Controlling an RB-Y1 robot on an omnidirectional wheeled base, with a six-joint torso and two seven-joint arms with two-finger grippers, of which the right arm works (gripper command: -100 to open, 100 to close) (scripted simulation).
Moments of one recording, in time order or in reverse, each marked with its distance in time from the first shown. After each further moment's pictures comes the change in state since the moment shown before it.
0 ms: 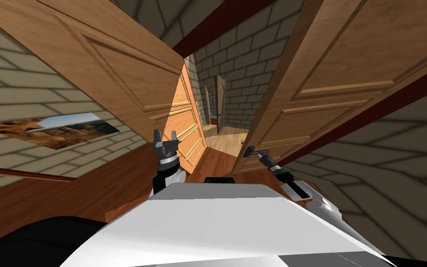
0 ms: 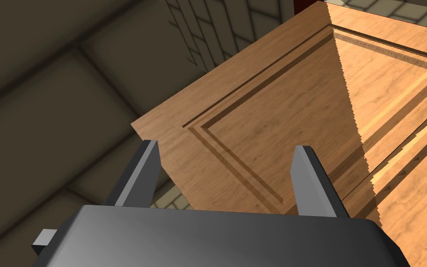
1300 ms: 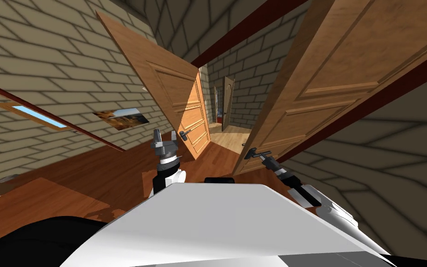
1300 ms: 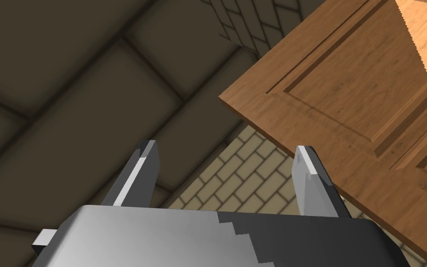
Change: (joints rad) arm 0.021 -0.039 -0.005 0.059 0.023 -0.122 -0.036
